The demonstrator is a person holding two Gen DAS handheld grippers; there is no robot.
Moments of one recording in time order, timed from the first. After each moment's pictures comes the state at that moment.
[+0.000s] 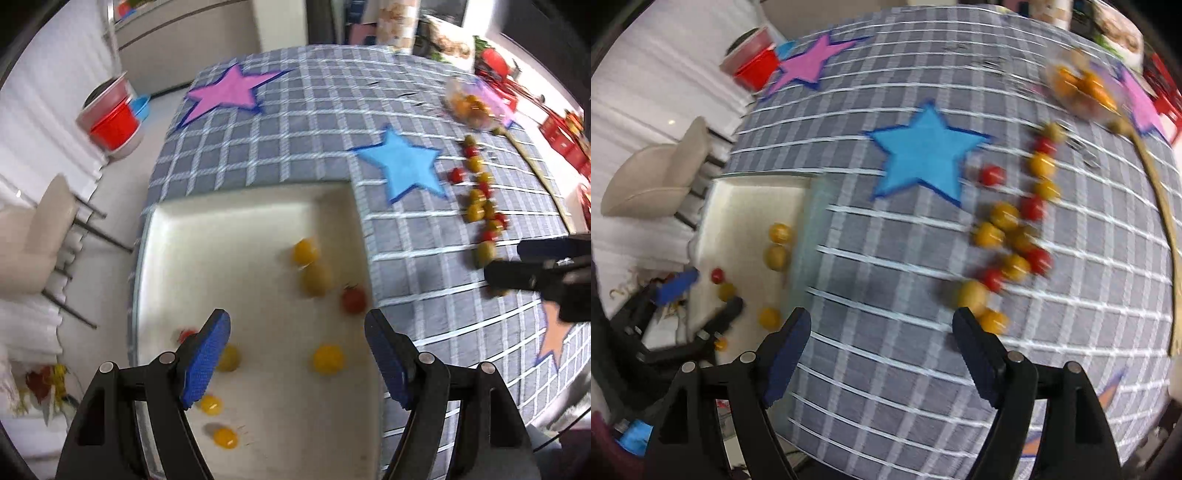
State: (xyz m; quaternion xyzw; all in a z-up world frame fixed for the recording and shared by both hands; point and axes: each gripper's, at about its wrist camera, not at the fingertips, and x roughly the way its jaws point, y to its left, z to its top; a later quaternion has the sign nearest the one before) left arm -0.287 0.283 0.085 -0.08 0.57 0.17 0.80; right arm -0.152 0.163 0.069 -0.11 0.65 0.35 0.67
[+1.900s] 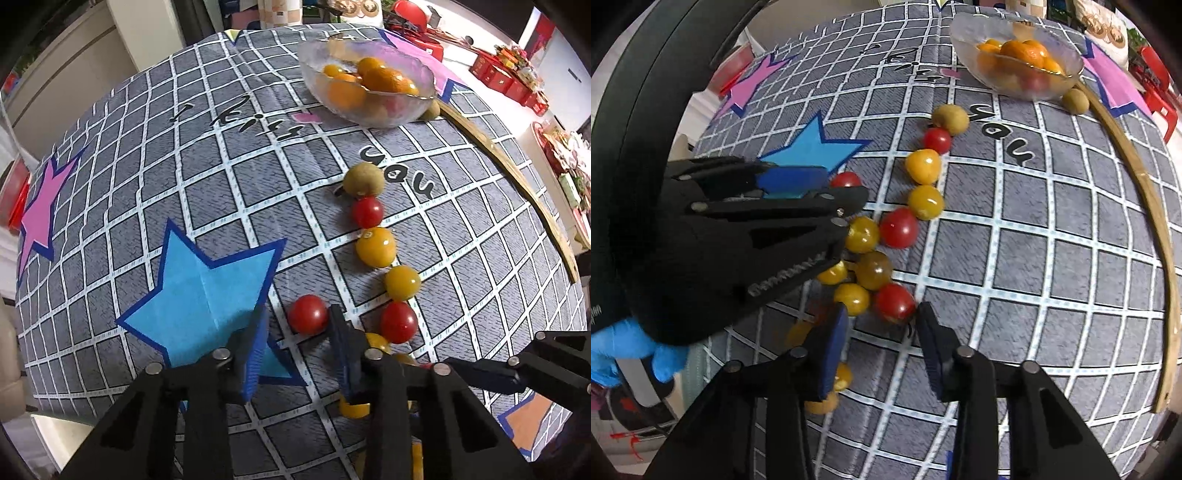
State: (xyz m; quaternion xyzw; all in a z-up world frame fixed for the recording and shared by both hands) left arm -0.068 0.192 0.012 -0.02 0.60 0.02 0.80; right arm -0.066 0.133 -0.002 -0.09 0.62 0.37 0.69
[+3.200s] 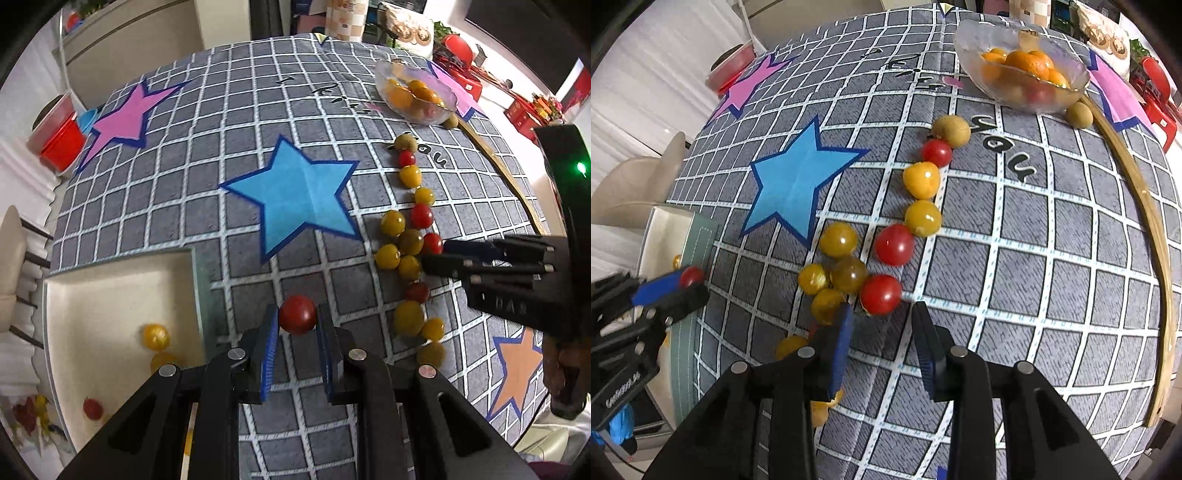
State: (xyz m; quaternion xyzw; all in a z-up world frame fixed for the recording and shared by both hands) left arm -0.193 0.229 0.057 -0.10 0.58 0.10 0.80; right arm -0.061 0.151 -0.007 -0.11 0.60 0.37 0.70
